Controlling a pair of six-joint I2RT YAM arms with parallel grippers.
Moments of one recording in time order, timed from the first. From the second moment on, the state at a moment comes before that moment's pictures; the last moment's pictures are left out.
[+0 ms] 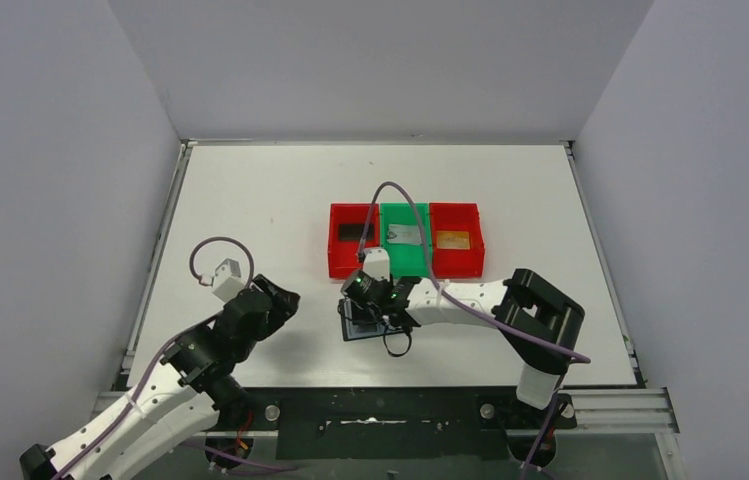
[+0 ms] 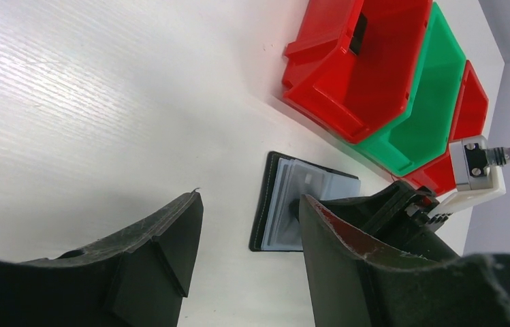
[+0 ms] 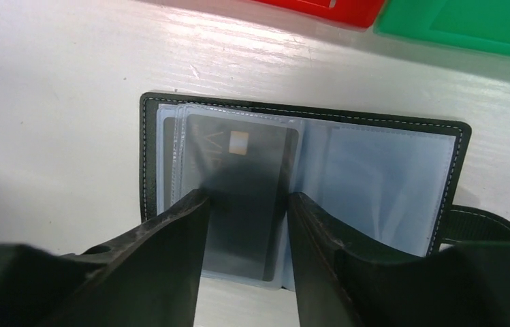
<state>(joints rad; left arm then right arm) -0.76 0.53 0.47 -0.63 -0.50 -1.22 1.08 1.76 1.03 -0.33 0.35 0.79</state>
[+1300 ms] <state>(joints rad) -0.73 1.08 0.45 -0.05 -0.02 -1.12 0.81 1.61 0.56 0.34 -0.10 0.98</state>
